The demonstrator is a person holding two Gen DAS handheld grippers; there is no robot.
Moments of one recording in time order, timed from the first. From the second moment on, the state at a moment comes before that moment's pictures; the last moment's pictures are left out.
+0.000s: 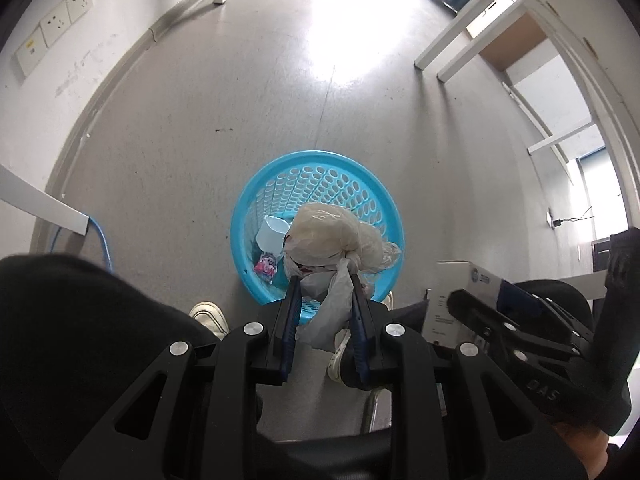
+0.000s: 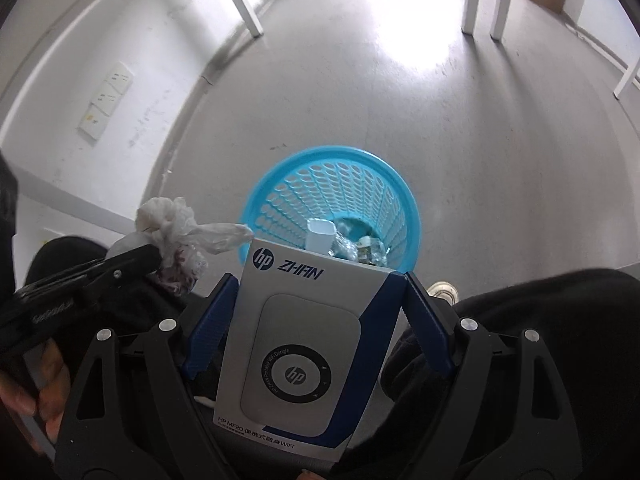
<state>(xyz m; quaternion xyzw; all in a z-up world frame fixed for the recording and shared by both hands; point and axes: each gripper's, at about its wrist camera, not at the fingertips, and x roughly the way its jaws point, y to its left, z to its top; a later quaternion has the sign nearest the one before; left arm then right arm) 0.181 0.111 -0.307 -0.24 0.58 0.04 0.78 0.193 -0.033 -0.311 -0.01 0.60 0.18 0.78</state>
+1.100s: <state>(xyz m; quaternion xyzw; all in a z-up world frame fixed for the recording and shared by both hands) 0.255 0.129 -0.390 -0.27 0.63 0.08 0.73 0.301 -0.030 -0.442 0.04 0.70 0.09 0.71</state>
